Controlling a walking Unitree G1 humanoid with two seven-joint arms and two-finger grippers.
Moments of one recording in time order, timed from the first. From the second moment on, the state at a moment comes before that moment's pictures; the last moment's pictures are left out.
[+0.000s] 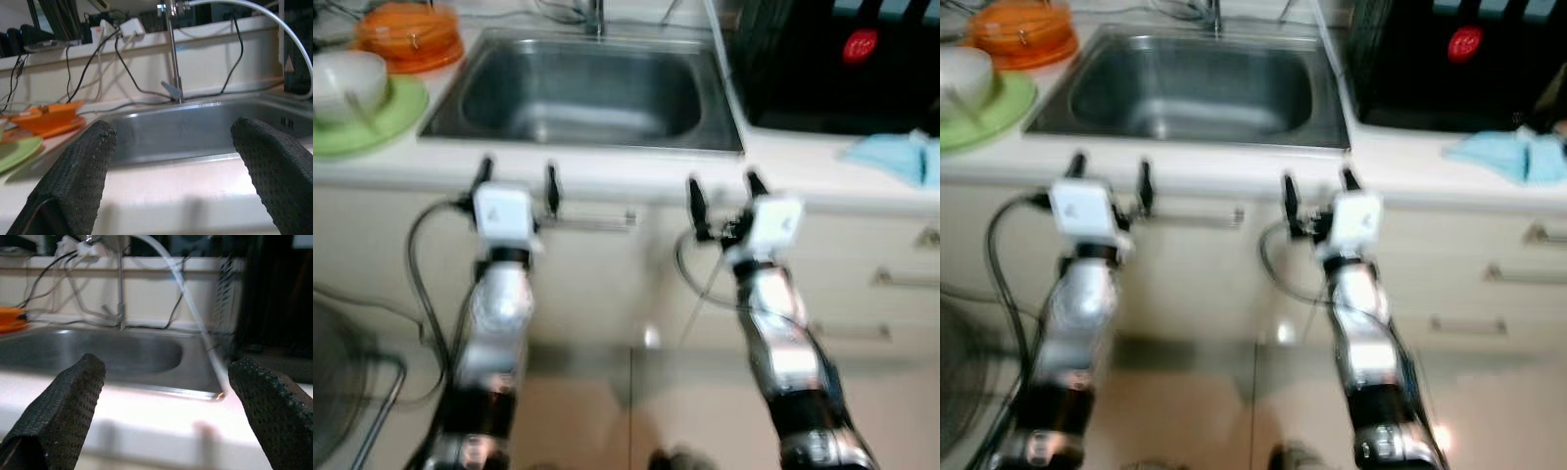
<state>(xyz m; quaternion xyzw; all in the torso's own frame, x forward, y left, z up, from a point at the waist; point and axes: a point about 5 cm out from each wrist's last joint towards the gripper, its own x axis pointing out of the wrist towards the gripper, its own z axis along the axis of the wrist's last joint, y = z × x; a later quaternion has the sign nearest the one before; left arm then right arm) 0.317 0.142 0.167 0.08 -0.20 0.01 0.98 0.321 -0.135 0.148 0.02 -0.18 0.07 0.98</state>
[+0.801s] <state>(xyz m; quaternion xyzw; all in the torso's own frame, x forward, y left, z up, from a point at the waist) 0.319 0.154 0.165 0.09 -0.19 0.02 0.98 0.321 -0.115 0.150 0.03 -0.18 0.10 0.98</state>
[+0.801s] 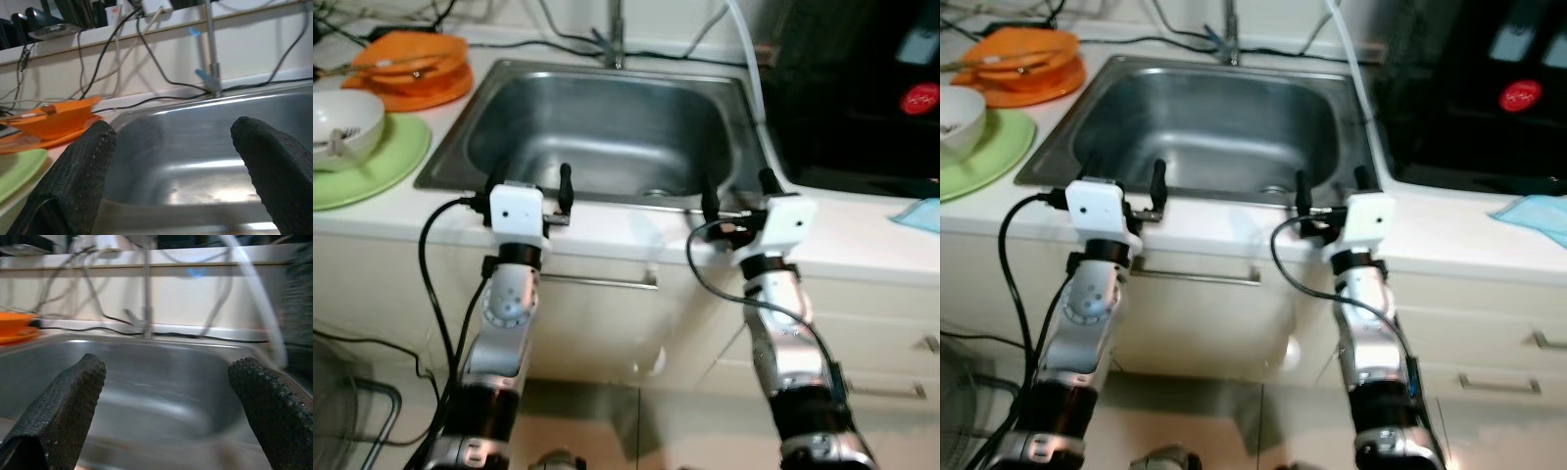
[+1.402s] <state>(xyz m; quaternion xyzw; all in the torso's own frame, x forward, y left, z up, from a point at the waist) 0.319 0.142 0.161 0.08 -0.18 0.00 0.98 0.321 -0.127 0.149 0.03 -0.18 0.08 0.98</state>
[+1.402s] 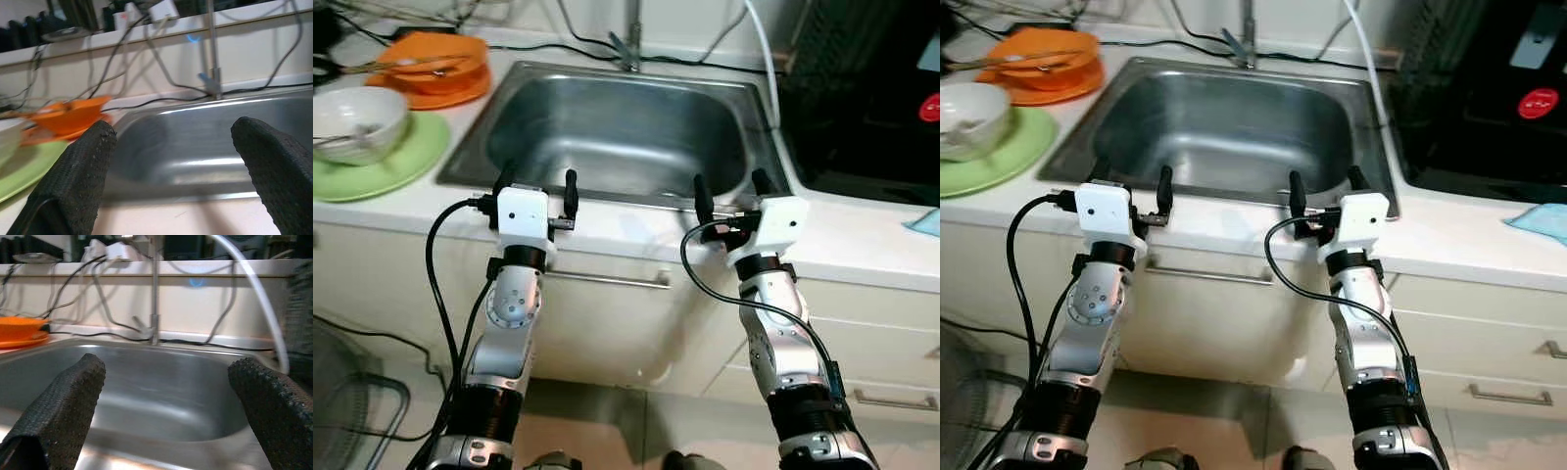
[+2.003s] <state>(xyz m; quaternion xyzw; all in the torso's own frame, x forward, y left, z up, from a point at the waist) 0.320 0.153 0.162 0.09 -0.17 0.01 0.98 0.322 -0.115 0.148 0.03 -0.17 0.10 0.98</state>
